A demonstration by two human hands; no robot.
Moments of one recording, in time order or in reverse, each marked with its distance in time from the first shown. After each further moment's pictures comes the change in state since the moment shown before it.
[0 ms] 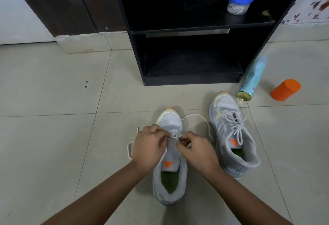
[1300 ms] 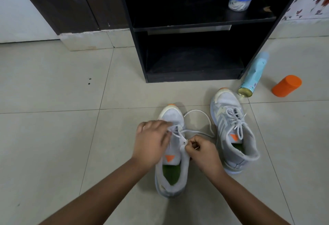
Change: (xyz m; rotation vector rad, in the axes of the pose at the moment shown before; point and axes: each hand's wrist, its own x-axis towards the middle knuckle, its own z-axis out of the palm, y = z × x) left_hand -0.009 0.007 -0.011 0.065 0.000 0.063; right_hand -0.020 0.020 0.008 0.234 0.045 0.057
